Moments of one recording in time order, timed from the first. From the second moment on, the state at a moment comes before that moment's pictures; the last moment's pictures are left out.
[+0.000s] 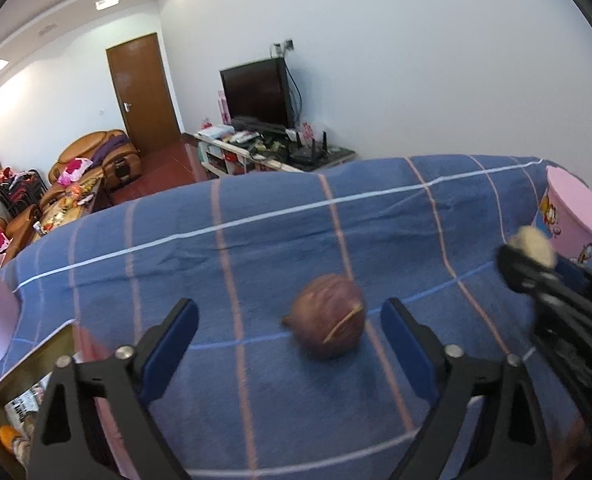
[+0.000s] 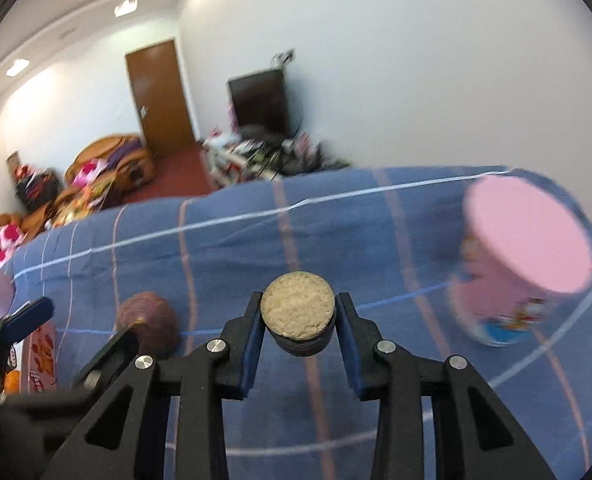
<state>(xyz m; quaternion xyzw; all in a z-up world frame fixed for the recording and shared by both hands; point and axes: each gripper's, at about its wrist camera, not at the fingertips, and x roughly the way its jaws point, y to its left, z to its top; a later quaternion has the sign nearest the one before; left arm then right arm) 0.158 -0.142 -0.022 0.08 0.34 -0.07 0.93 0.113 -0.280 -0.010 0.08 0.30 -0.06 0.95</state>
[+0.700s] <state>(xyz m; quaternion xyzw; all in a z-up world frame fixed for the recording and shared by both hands) 0.199 -0.157 -0.042 0.02 0.42 -0.09 0.90 0.120 -0.289 -0.009 0.10 0.29 -0.06 0.95</state>
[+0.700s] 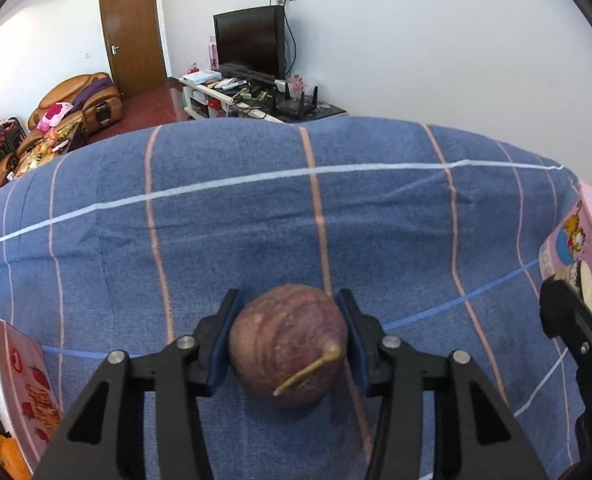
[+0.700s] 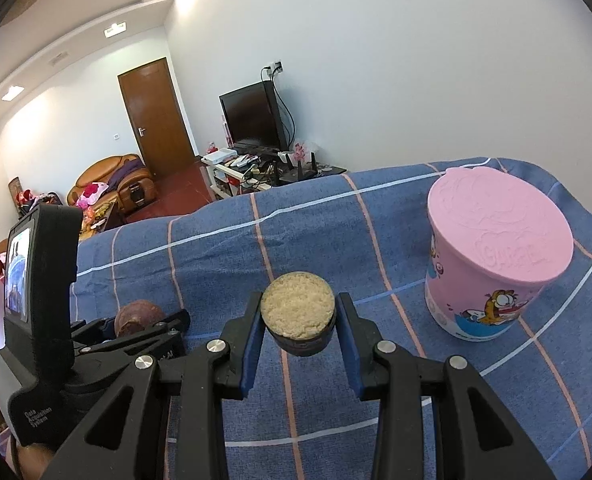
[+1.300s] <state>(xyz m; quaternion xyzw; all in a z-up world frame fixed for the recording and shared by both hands) 0.082 -0.120 -0.014 0.05 0.31 -0.09 0.94 0.081 -0.270 0.005 0.06 0.22 -0.09 0.97</state>
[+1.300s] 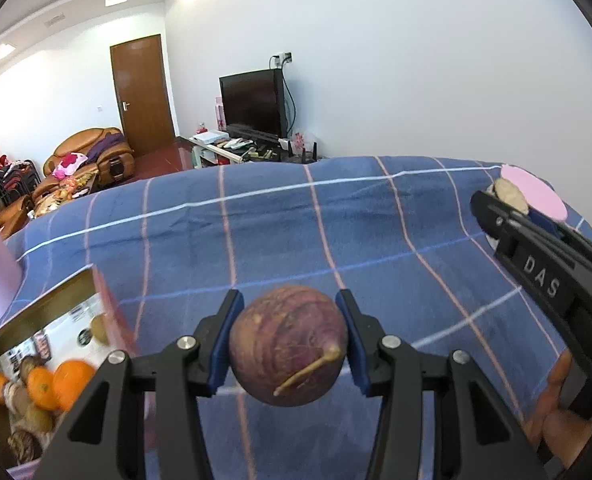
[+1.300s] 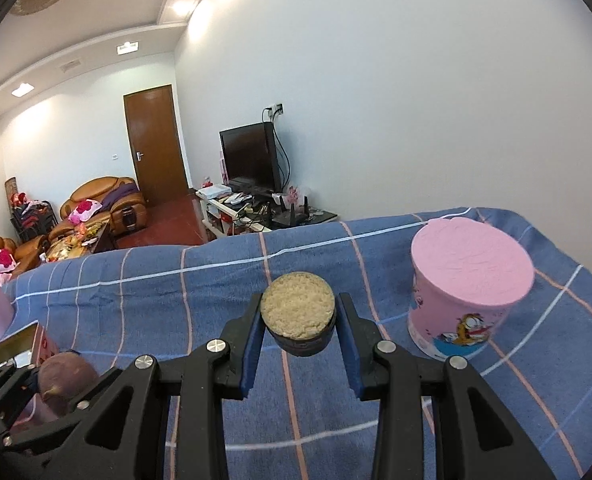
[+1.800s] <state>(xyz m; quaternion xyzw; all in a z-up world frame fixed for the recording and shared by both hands) 0.025 -0.073 -0.012 0.05 0.27 -0.06 0.96 0.009 -0.230 0.009 0.05 0.20 -0.08 0.98</state>
